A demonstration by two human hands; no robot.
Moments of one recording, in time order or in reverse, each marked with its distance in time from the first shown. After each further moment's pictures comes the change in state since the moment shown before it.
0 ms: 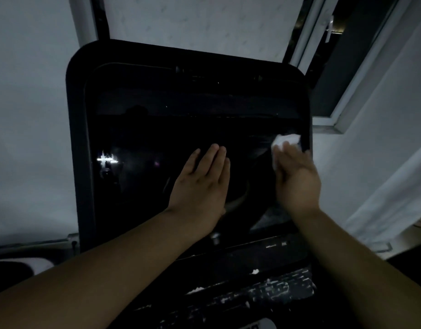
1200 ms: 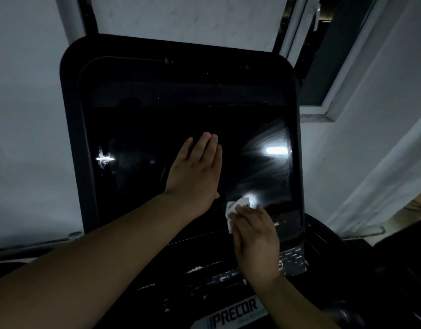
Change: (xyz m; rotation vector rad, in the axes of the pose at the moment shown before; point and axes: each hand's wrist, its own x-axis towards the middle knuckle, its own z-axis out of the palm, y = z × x) left_hand 0.002 0.001 0.000 0.042 -0.043 -0.009; right_hand -0.156 -0.077 0.016 0.212 0.064 -0.021
